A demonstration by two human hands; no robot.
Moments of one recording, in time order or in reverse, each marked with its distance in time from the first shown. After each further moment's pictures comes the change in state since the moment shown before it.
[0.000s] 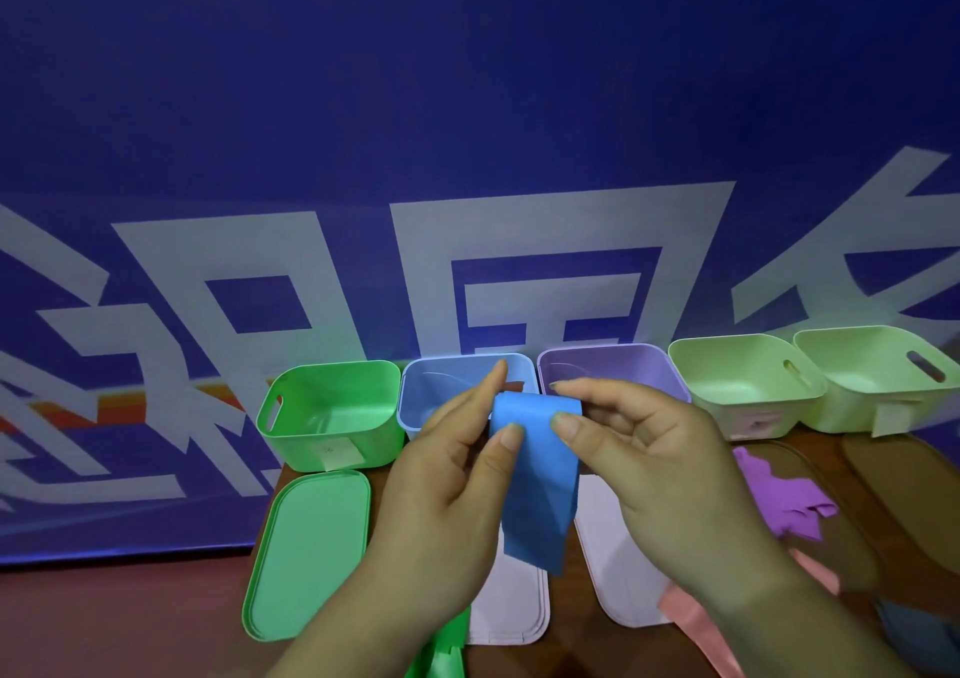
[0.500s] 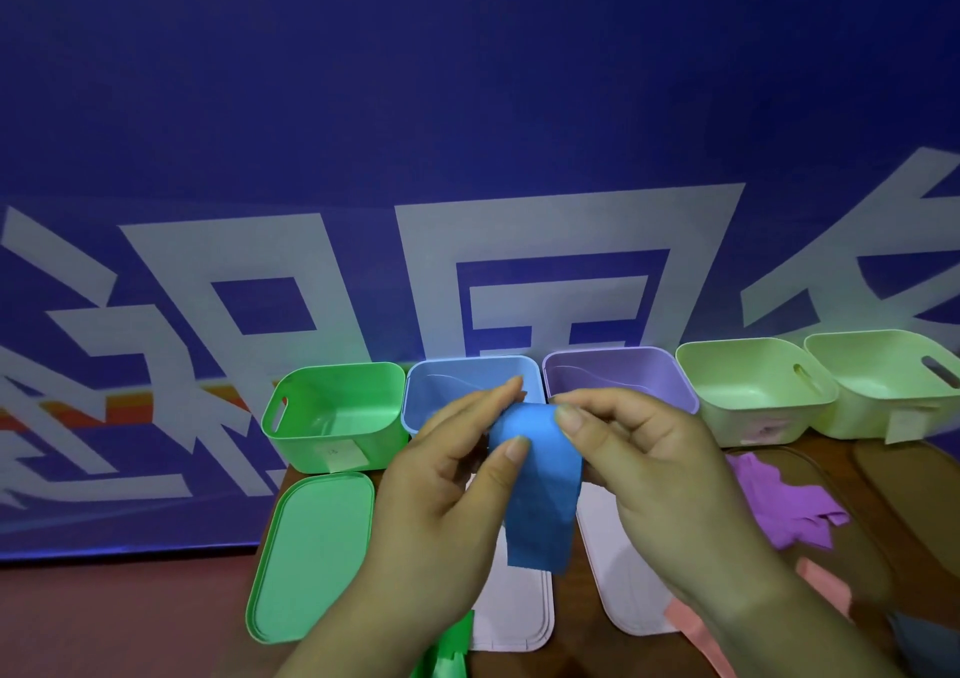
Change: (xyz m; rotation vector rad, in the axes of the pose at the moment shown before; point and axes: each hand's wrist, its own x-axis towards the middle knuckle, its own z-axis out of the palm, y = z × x) left_hand 0.001 -0.005 -0.001 -0.031 0.049 0.077; right_hand 0.007 0.008 0.004 -0.008 0.013 0.000
